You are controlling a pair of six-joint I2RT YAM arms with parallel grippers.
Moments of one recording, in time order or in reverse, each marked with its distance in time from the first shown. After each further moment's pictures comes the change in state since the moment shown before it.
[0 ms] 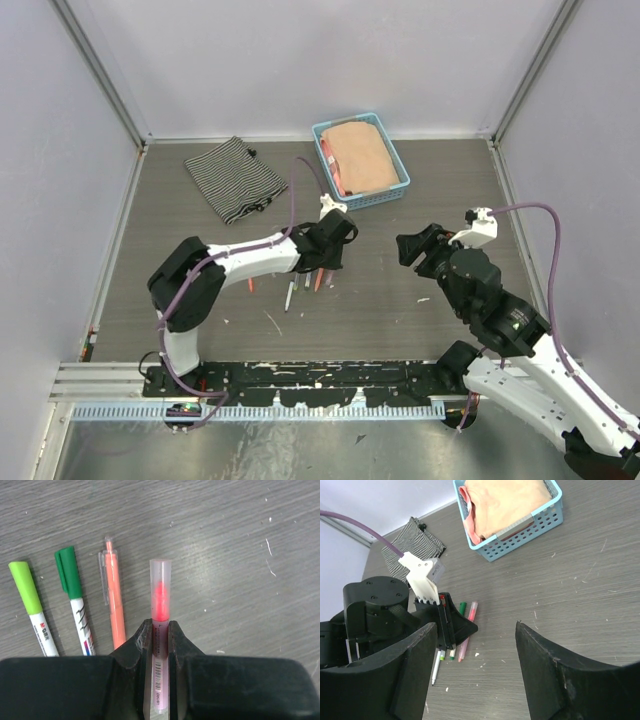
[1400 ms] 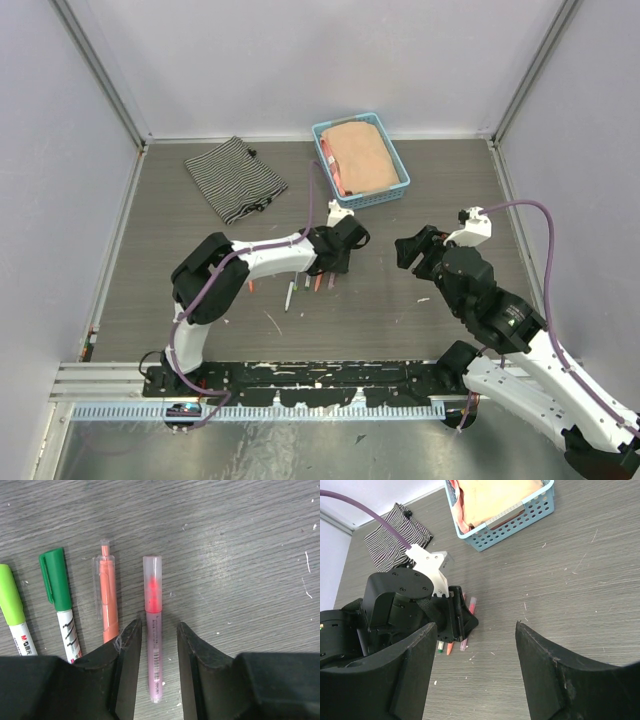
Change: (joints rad) left arm -0.029 0.159 0.113 -0.064 -0.101 -0.051; right arm 0.000 0.025 -0.001 -0.051 0.003 -0.008
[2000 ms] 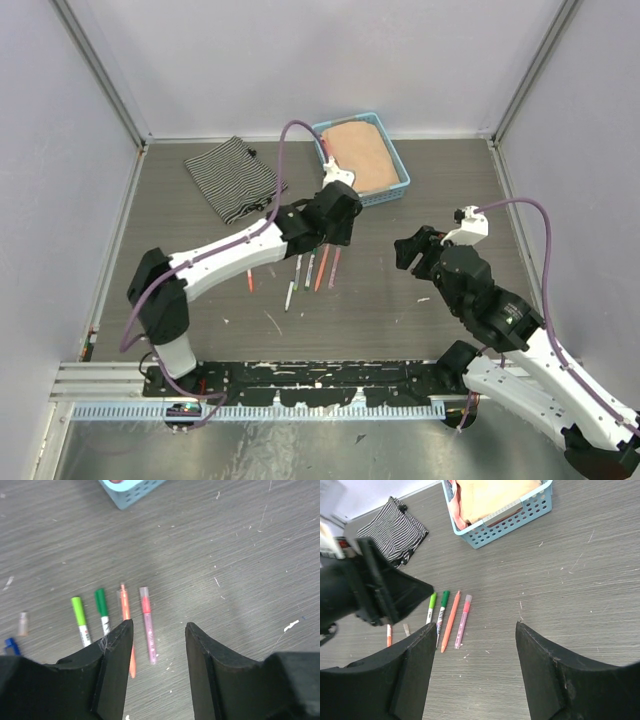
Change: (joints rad) left arm -0.003 -0.236 0.138 -0.120 -0.022 0.146; right arm 0.000 0.009 0.000 -0.005 -0.005 -0.027
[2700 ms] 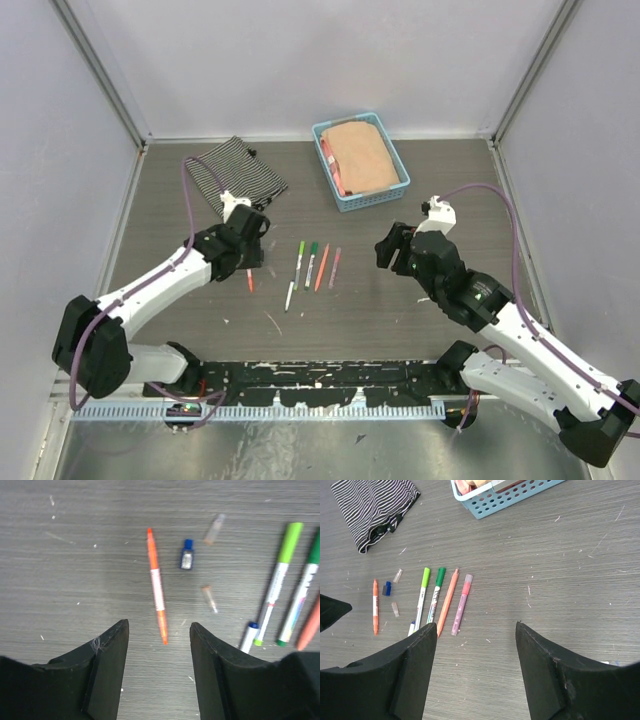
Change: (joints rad) left arm 0.308 -0.480 -0.587 -0.101 -0.082 -0.033; right arm 0.000 0.169 0.000 0.053 -0.079 -0.013
